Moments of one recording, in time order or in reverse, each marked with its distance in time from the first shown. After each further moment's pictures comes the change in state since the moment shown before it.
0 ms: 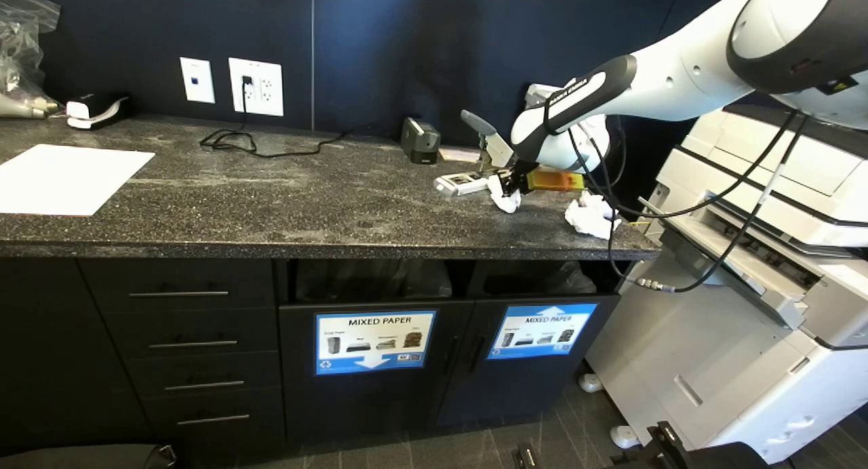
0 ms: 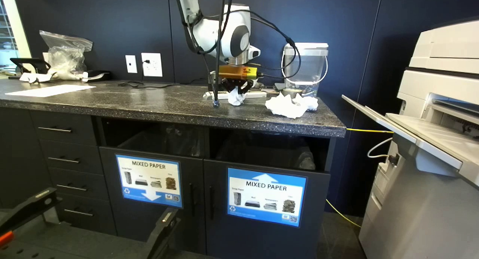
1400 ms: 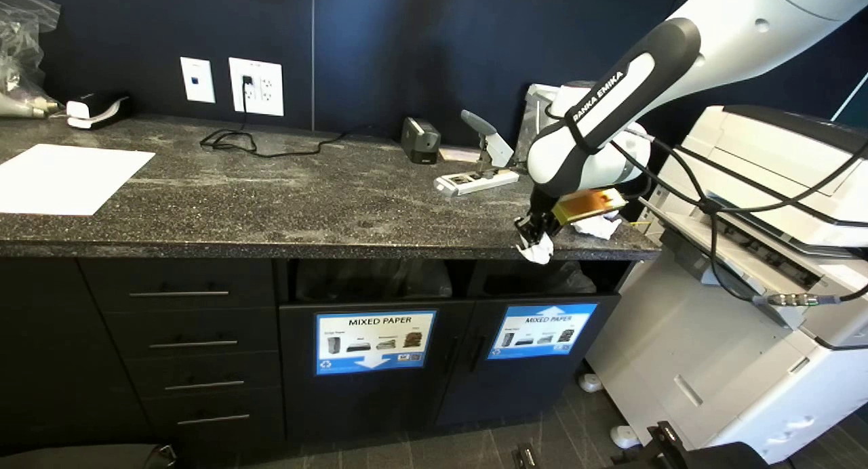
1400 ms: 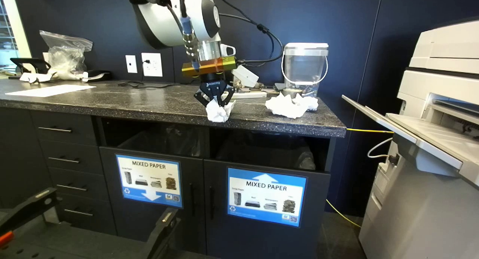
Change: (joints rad) arm 0.244 -0.406 -0.236 -0.633 -0.244 -0.067 0.167
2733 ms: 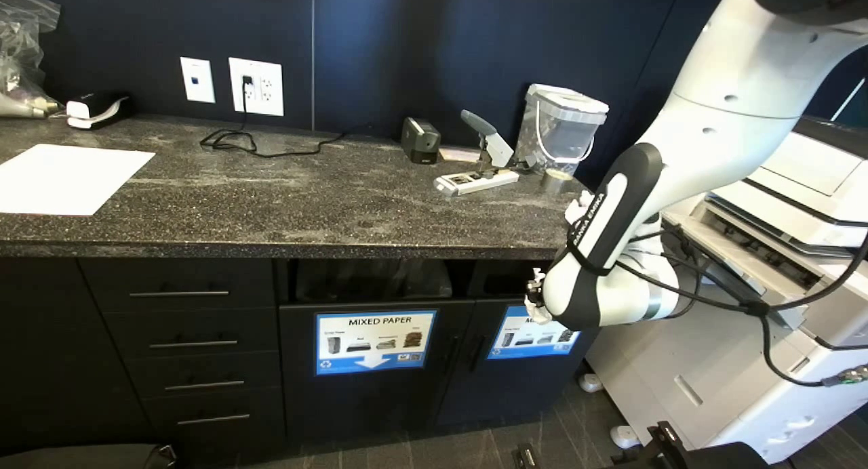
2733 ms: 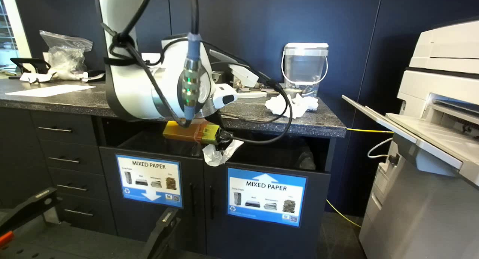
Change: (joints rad) arm 0.088 0.199 -0.133 -0.349 0.207 0.840 0.218
